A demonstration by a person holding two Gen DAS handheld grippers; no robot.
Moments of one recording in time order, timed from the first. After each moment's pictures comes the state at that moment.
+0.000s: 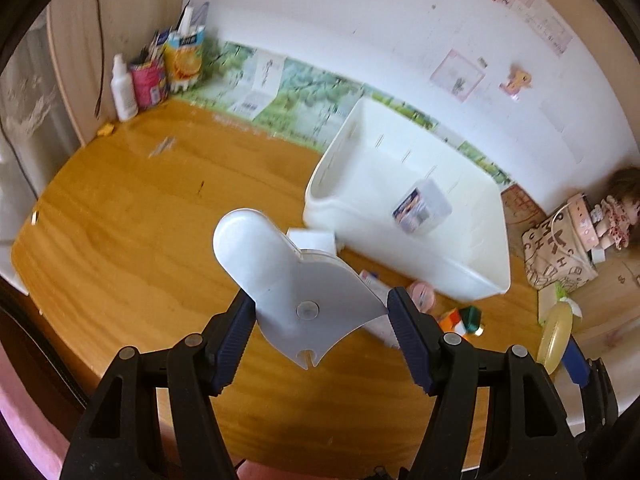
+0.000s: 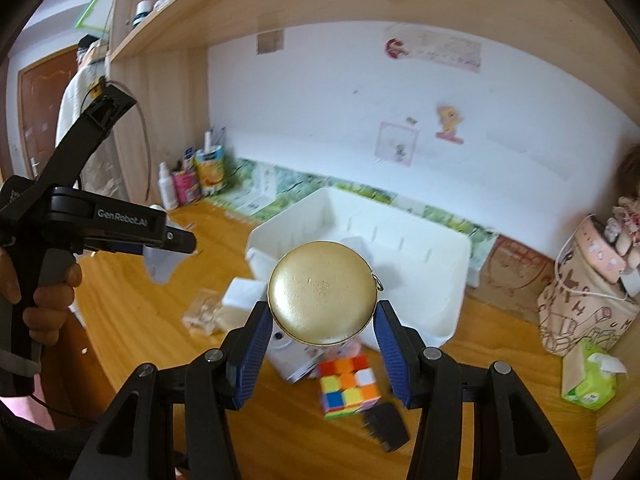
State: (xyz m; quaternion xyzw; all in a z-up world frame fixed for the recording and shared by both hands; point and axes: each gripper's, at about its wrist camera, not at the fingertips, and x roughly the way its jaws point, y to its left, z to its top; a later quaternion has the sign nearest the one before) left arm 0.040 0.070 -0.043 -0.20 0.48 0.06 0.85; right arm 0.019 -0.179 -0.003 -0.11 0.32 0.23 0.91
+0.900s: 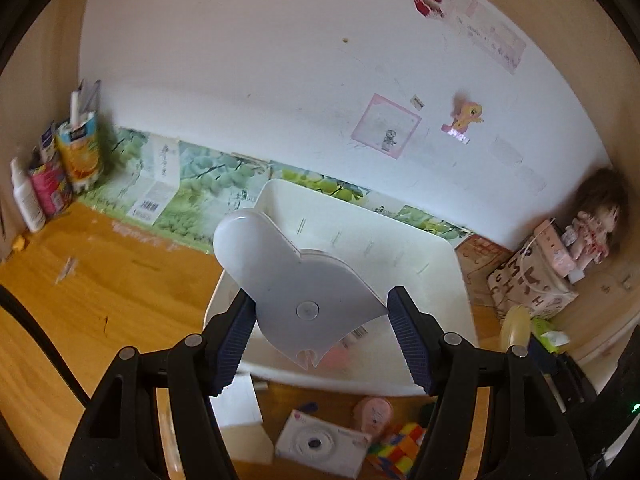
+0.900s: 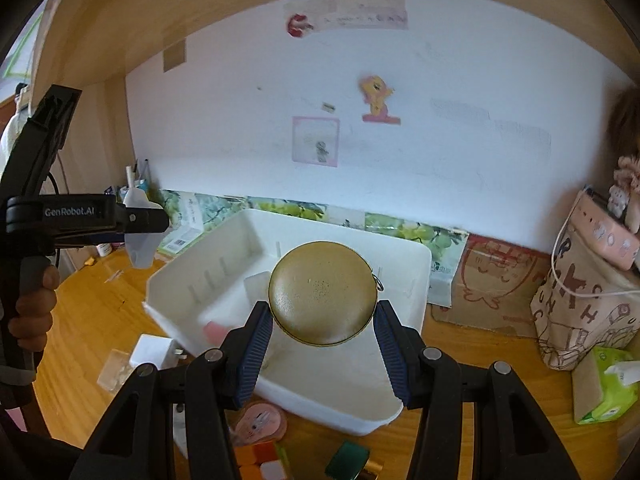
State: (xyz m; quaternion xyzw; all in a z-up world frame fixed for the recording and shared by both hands) left arm 0.154 0.036 -0.046 -0.15 0.38 -0.04 0.91; right arm 0.135 -0.216 -0.049 -0.04 0.31 0.17 0.93
